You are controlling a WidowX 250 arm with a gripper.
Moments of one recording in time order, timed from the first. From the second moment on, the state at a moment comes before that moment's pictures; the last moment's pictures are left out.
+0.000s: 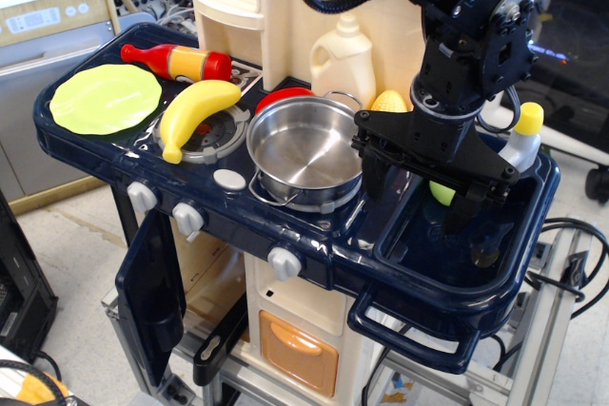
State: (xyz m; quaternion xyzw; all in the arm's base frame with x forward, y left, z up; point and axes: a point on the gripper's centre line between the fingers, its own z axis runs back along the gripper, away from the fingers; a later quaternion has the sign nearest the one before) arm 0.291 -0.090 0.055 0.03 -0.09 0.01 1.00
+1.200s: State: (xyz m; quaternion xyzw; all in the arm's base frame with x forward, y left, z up) arm 0.308 0.102 0.127 0.16 -0.10 -0.03 0.98
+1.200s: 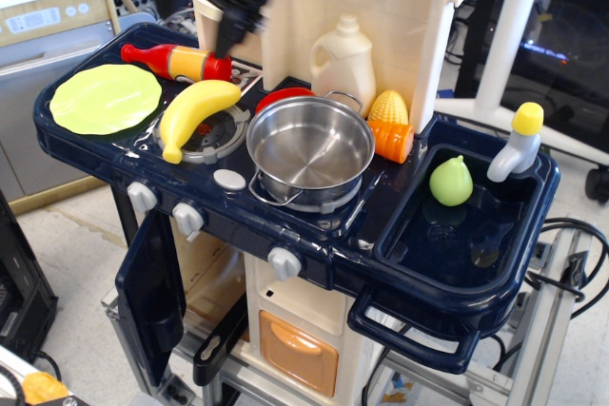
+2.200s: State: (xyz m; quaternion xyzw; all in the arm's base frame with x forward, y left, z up) arm 0.311 0.126 0.064 0.08 -0.12 -0.04 0.99
